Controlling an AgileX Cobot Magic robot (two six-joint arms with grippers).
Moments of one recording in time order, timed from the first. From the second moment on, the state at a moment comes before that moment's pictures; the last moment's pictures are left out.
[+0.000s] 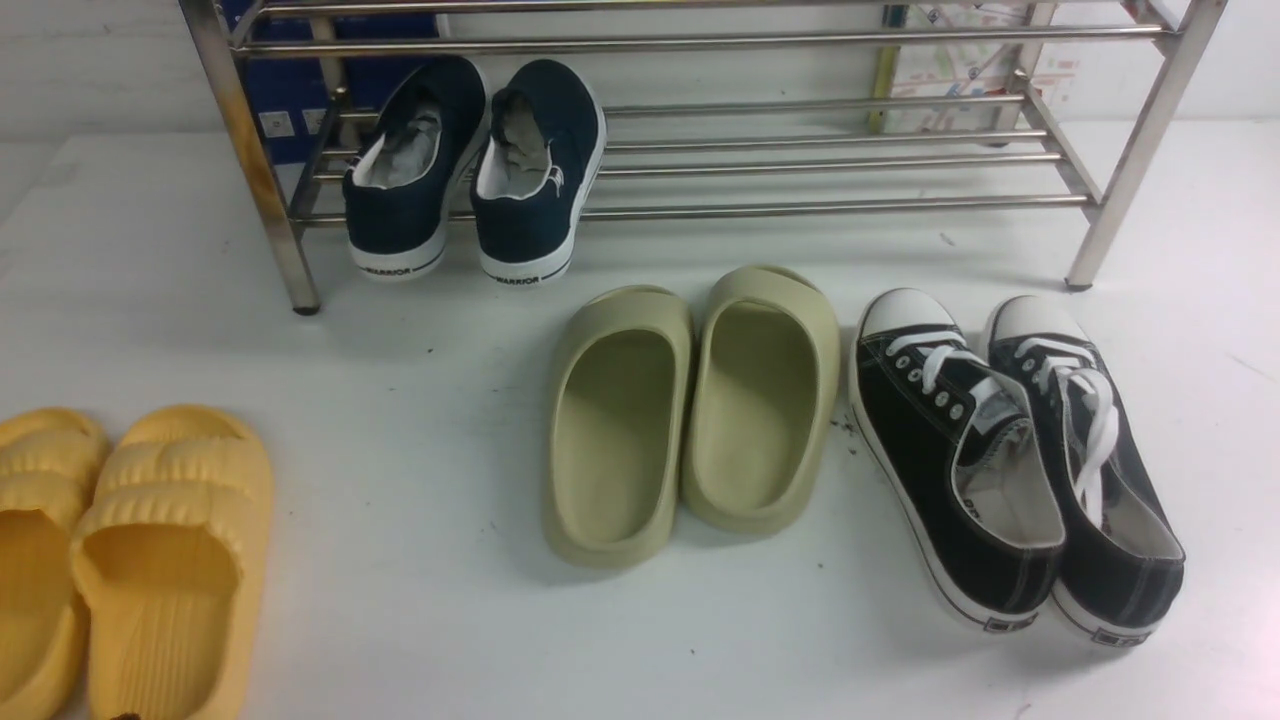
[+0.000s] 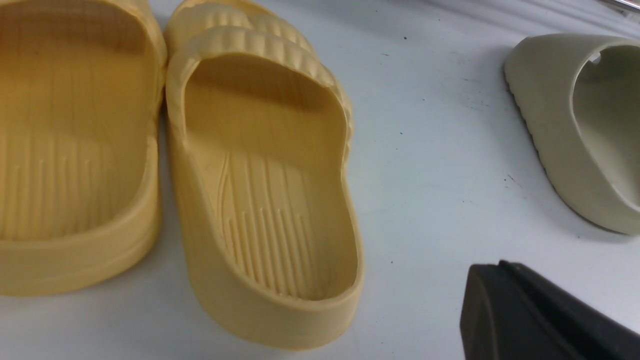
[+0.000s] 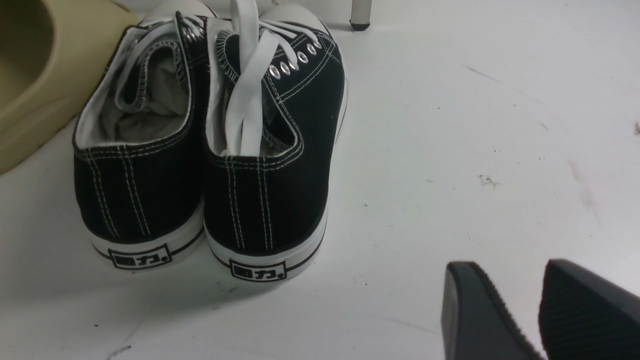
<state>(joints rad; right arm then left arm) -0.07 -0.01 0.01 0.05 0.39 -0.03 -0.09 -0.01 0.03 -0.08 0.41 -0.27</state>
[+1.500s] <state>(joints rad) -0.07 -0.01 0.01 0.05 0.39 -0.03 -0.09 -0.01 0.03 -0.08 0.41 -0.27</state>
